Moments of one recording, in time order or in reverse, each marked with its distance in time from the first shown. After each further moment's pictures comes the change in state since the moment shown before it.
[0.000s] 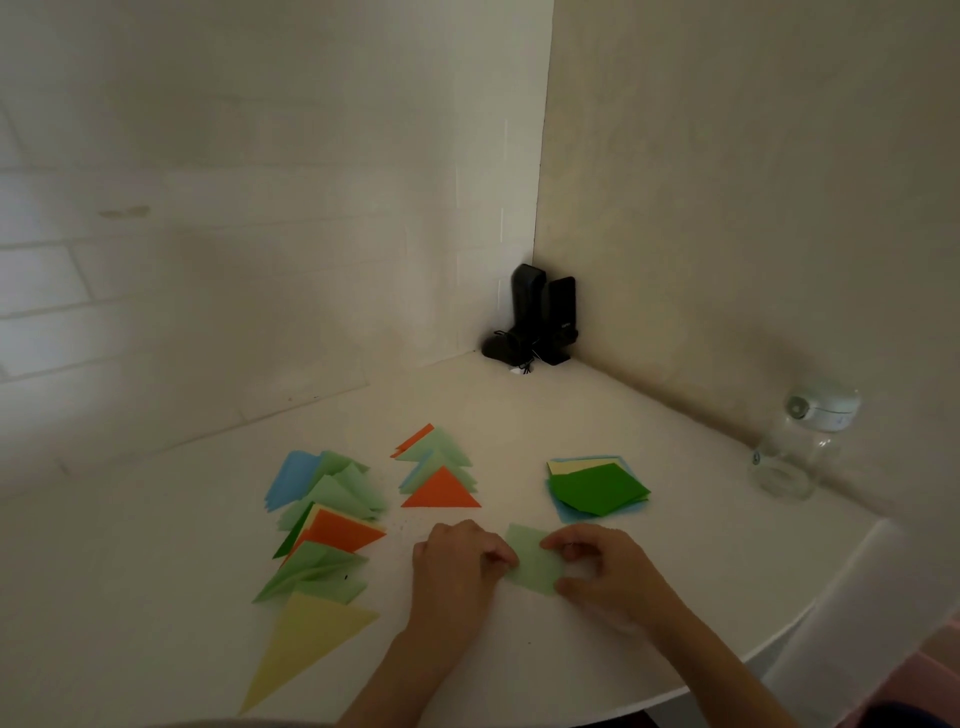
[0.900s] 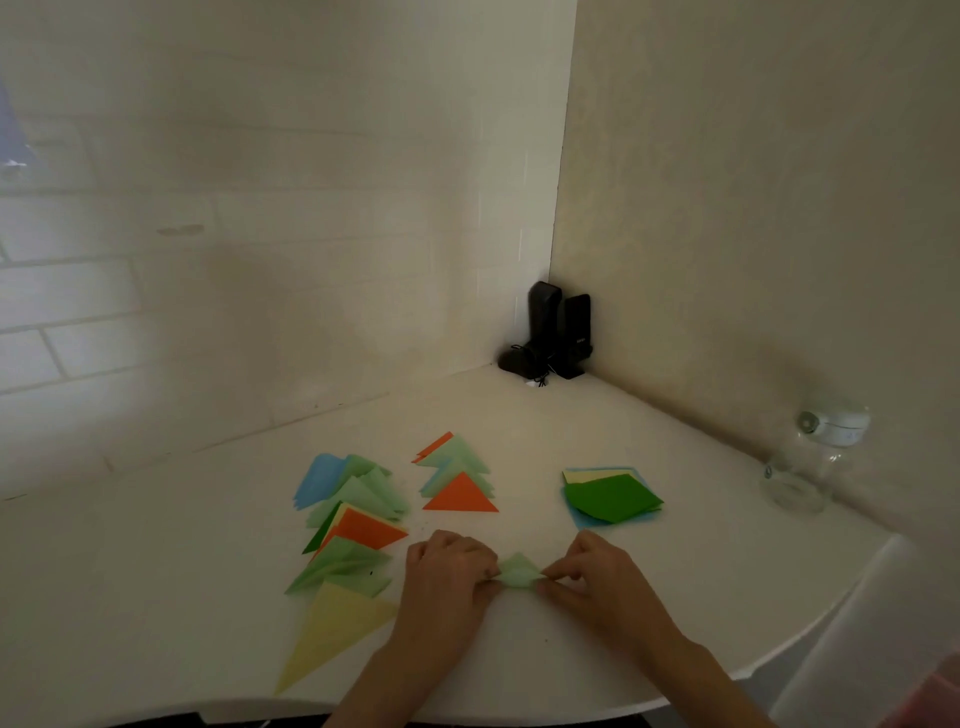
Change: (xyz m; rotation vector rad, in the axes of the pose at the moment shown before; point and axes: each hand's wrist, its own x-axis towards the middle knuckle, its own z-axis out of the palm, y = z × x) left_hand -0.019 -0.016 -0.026 0.202 0.024 0.194; right_hand -0.005 -0.023 0.017 -0.319 -0.010 -0.079
